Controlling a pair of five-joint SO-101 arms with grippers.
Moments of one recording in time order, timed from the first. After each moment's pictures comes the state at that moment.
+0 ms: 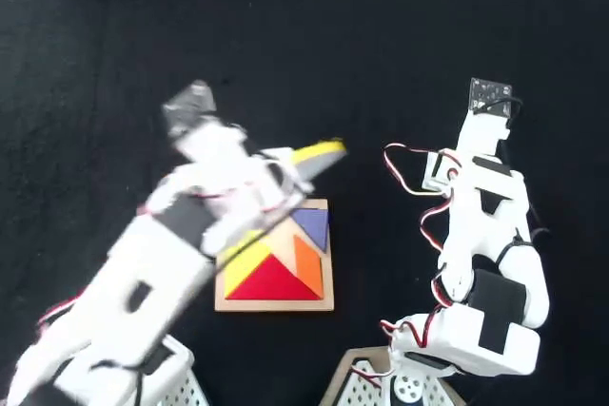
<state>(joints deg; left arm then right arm) 26.8 -39.1 39.3 58.6 56.5 19.5 -2.2 43.1 32.3 5.9</state>
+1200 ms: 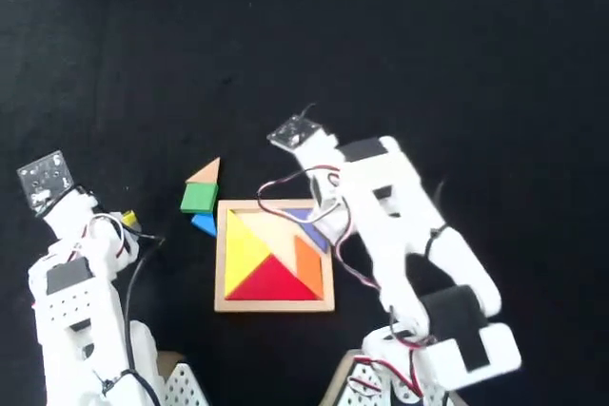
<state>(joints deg) -28.6 -56.0 80.7 41.0 3.4 -18.5 -5.3 36.8 69.6 26.4</state>
